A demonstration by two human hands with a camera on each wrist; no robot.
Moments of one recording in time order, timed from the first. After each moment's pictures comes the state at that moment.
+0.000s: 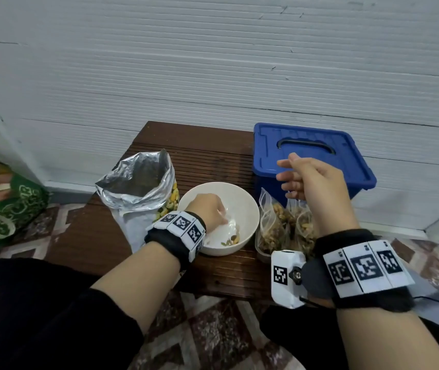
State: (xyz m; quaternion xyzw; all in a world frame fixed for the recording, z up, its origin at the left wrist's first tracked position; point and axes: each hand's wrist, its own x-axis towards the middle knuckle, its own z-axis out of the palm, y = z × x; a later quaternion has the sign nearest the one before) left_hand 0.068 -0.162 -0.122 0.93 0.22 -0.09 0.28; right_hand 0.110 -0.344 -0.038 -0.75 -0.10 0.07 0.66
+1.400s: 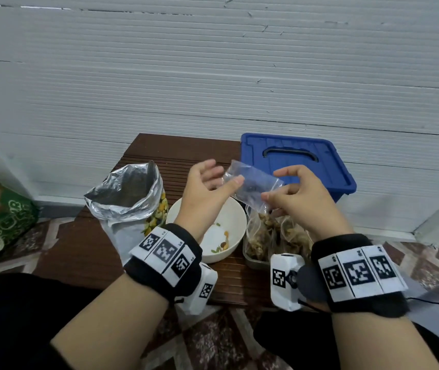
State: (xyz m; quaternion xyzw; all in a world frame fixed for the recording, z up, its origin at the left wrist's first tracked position) left_hand 0.044 -0.210 -0.057 0.68 0.20 0.20 0.67; right_hand 0.107 -0.363 -0.035 -0.80 -0.15 0.13 0.57
